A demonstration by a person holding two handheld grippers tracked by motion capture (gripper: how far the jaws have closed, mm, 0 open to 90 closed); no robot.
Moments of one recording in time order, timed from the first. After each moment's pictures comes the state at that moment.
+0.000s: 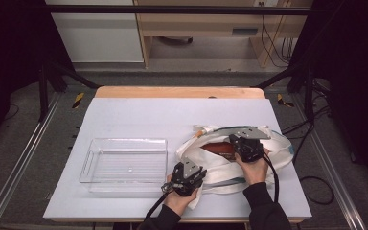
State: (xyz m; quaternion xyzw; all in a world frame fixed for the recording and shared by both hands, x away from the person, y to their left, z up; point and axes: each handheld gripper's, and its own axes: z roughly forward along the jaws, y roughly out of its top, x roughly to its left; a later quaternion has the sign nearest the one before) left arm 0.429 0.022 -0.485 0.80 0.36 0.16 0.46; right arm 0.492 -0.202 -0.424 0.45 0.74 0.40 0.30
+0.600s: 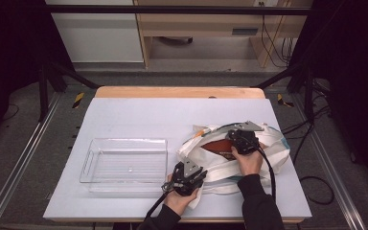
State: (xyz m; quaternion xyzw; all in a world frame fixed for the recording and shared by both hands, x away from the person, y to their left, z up) left arm 0.431 0.021 -0.485 0.80 0.36 0.15 0.45; right arm 0.523 -0.199 -0.439 0.49 0.73 0.37 0.30
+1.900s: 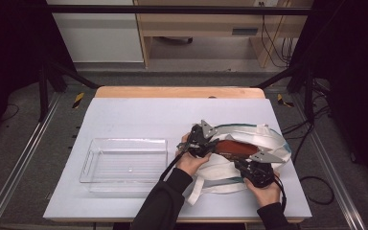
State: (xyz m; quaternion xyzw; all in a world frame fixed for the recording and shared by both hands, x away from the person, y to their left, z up) left arm 0.516 -0.021 -0.420 0.83 0.31 0.22 0.41; right arm 0.436 -0.233 -0.464 0.47 0.75 0.42 0.22
